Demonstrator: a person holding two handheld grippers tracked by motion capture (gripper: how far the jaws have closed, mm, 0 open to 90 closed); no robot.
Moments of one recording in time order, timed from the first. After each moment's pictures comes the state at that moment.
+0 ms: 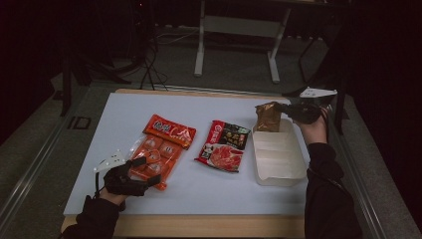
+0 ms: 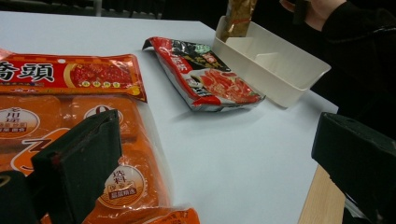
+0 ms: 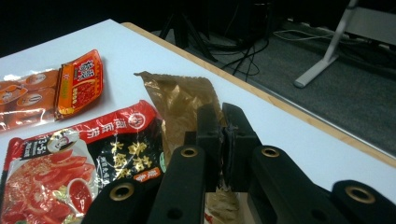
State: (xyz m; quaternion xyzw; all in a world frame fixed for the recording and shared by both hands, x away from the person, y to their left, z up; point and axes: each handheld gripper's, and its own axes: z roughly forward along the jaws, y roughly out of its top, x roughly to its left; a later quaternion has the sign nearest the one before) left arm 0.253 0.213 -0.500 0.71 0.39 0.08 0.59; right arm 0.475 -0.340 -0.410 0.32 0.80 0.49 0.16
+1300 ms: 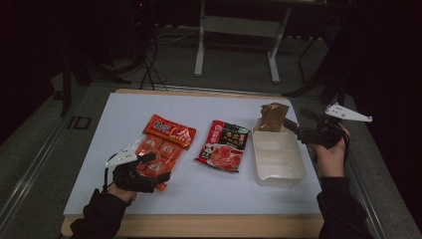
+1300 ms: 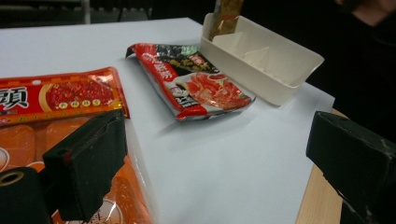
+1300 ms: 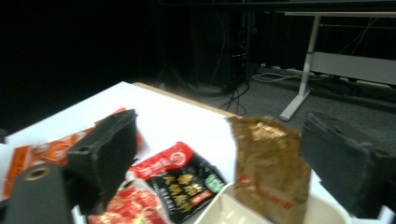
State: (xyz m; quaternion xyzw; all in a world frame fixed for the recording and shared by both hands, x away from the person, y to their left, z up) left arm 0.263 0.188 -0.480 0.74 0.36 0.08 0.57; right arm 0.360 -0.335 -0.365 0.36 0.71 0.56 0.21
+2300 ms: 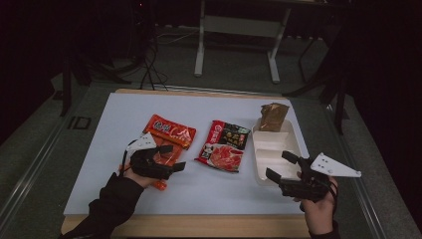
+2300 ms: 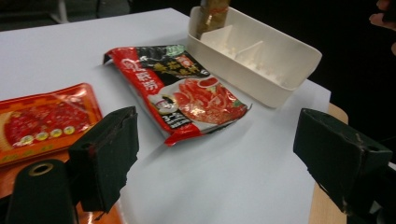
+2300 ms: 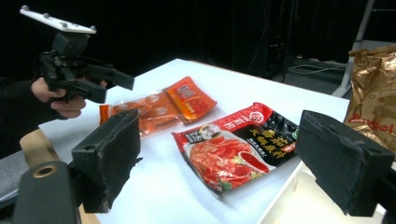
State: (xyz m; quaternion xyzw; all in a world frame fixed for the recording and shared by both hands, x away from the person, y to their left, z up) left arm 0.301 0.153 -0.469 0.77 0.32 0.06 0.55; right arm 0.242 -0.291 -0.406 0.33 0.73 0.57 0.17
